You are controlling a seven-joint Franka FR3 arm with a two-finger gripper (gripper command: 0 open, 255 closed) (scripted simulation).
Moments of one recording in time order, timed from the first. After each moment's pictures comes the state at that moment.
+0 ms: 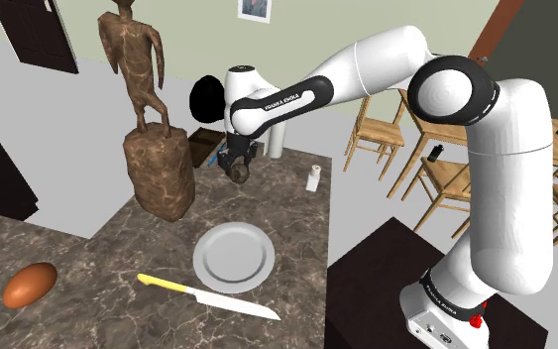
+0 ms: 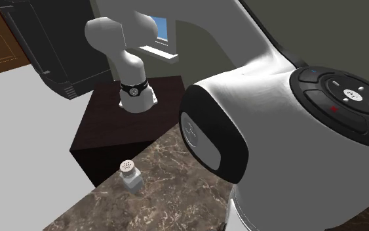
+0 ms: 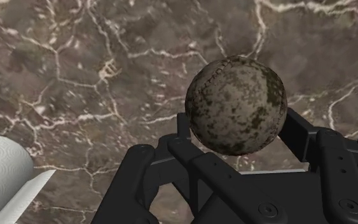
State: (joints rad) arm 0.14 0.58 0.22 -1.62 -0.17 2.20 0.39
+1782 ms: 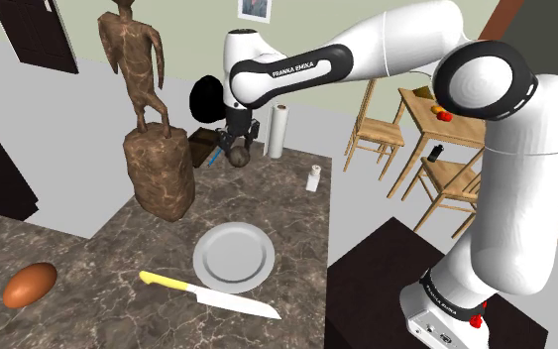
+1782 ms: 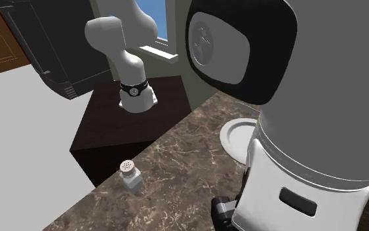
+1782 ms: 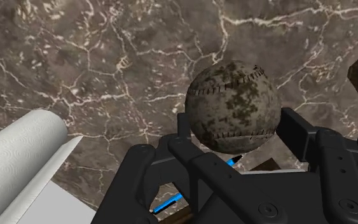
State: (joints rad) arm 0.14 0.46 0.25 -1.58 -0.14 2.04 0.39
